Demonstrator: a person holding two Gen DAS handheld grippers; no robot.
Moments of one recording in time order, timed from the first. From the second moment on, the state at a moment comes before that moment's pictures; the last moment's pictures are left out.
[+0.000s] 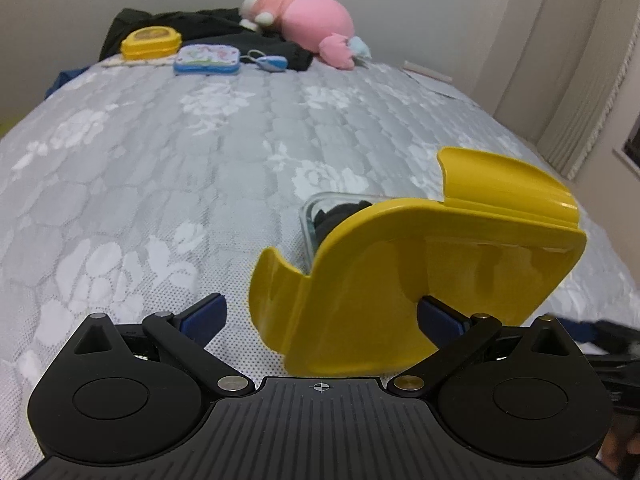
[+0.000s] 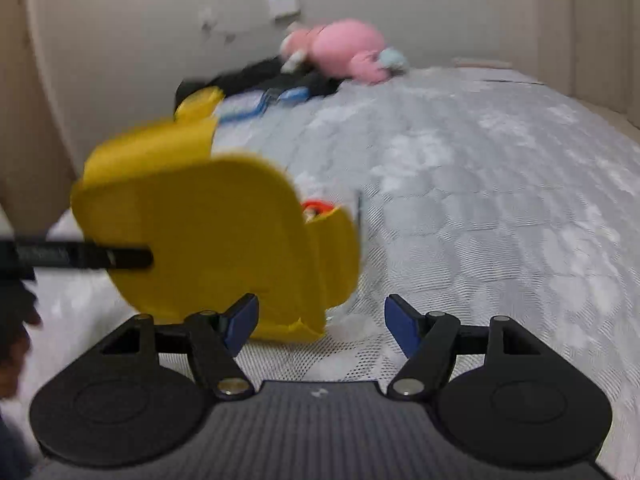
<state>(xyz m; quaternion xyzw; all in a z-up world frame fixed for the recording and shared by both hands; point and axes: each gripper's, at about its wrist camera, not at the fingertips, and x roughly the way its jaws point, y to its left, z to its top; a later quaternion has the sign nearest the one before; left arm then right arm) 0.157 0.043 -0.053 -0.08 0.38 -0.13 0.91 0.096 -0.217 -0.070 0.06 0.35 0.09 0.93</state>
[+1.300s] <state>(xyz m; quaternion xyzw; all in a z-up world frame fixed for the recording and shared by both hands) 0.153 0.124 -0.120 -0.48 0.49 -0.18 0.70 0.099 -0.259 -0.087 0.30 0.37 0.09 0.88</state>
